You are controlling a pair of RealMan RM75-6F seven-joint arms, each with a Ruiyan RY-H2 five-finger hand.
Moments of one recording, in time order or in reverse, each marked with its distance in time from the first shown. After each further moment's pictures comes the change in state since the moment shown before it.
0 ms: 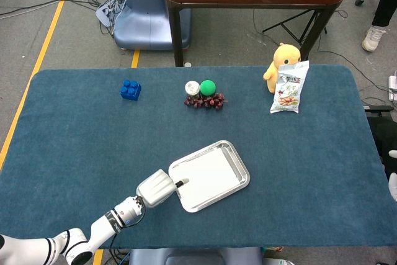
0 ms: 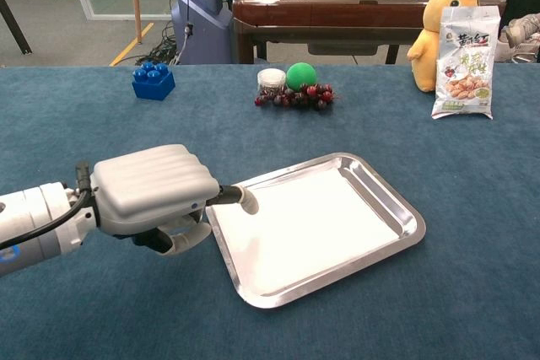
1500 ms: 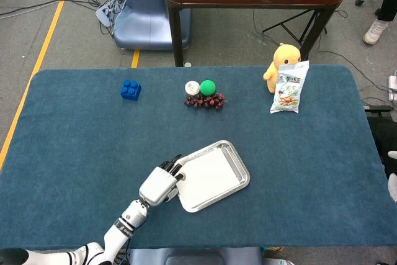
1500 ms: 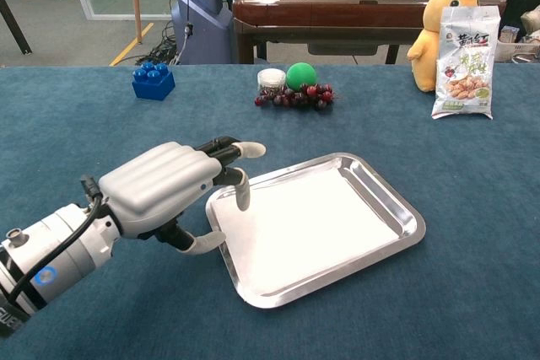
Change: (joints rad) left arm 0.129 -0.235 -0.049 0.154 -0.044 0.196 -0.071; right arm 0.000 0.000 -0.005 -0.002 -0.009 0.011 -0.003
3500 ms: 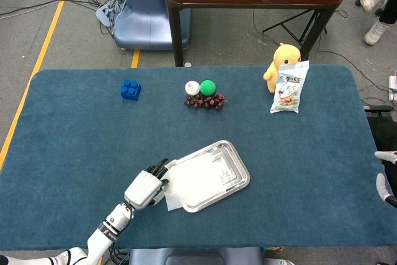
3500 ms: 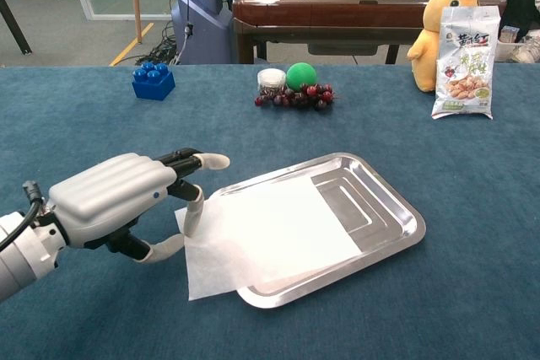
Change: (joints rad) left arm 0.056 0.117 0.048 -0.055 0.032 0.002 -0.106; right arm 0.025 0.000 -0.025 -0.031 -0.017 -0.037 -0.094
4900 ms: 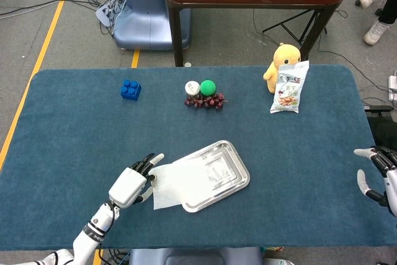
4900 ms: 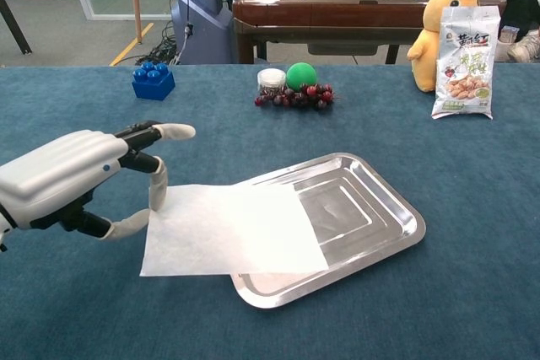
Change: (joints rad) left arm 0.045 0.066 0.019 0.025 0.074 0.127 -0.143; right arm 0.056 -0.039 -0.011 -0.018 0.001 -0.089 -0.120
